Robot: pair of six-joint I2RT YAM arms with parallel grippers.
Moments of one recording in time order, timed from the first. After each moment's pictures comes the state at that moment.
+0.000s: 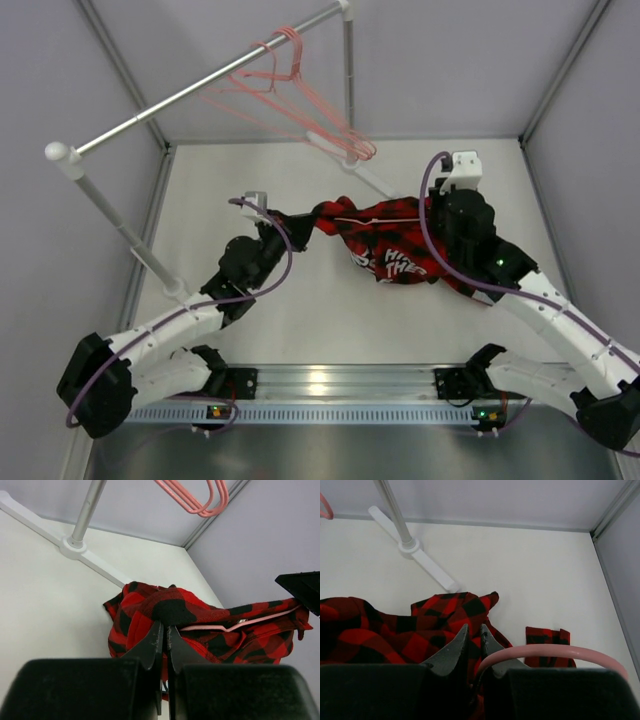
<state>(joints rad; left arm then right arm) -0.70 1.05 0.52 0.63 -0.19 -0.62 0.64 0.98 1.00 -0.28 0.65 0.08</state>
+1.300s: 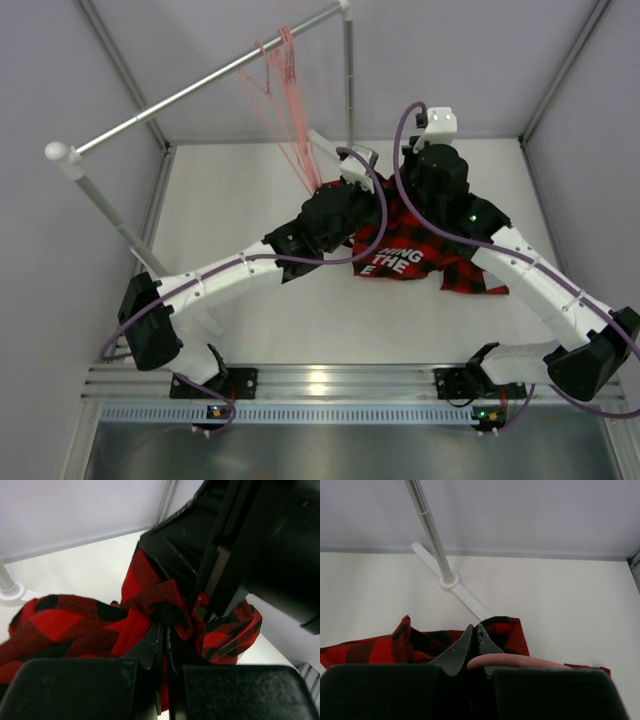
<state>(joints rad) -1.00 1.50 1.30 0.20 -0.26 -0.32 0.68 1.27 1.32 -0.26 0.60 0.14</state>
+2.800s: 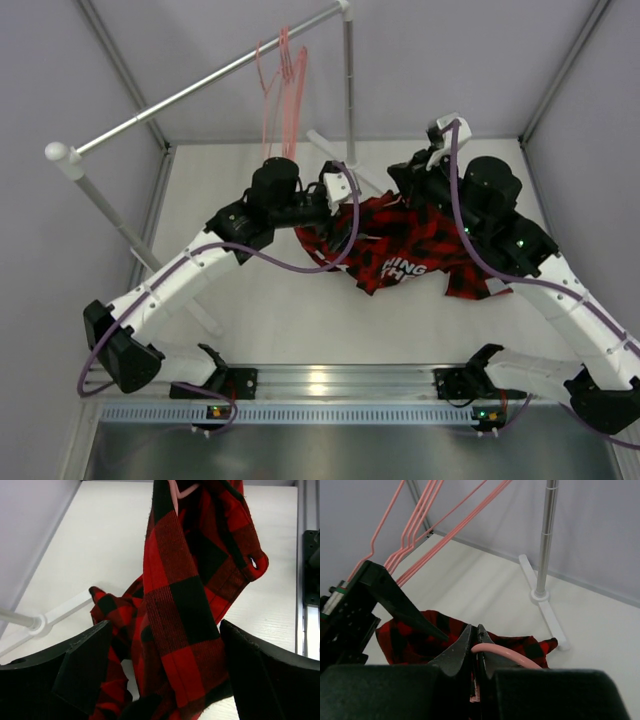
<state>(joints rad) -0.74 1.33 1.33 -0.30 0.49 0.32 0.68 1.07 1.32 -0.30 0.08 0.10</state>
